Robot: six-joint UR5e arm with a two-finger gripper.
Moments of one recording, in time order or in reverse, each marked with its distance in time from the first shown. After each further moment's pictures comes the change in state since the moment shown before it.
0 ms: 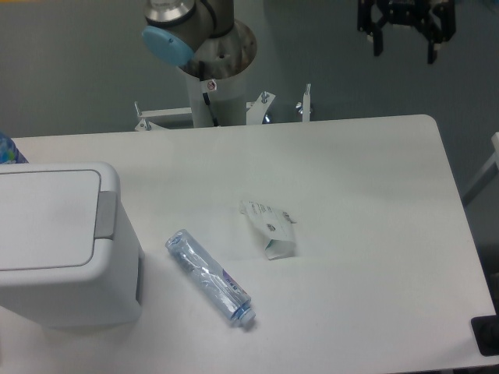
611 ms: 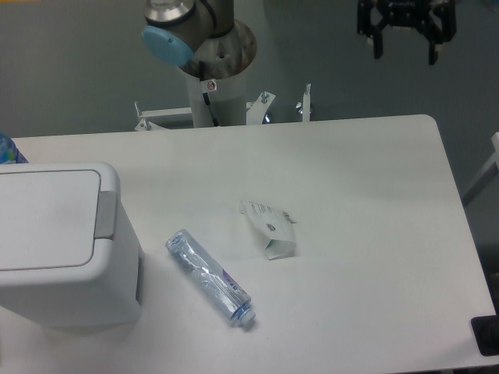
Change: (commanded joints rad) arm -0.046 -0.012 0.001 0.034 -0.012 -0.184
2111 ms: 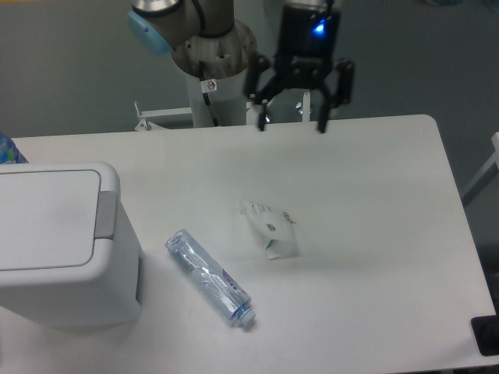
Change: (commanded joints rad) arm -0.387 -0.064 0.015 0.072 -0.402 -1.103
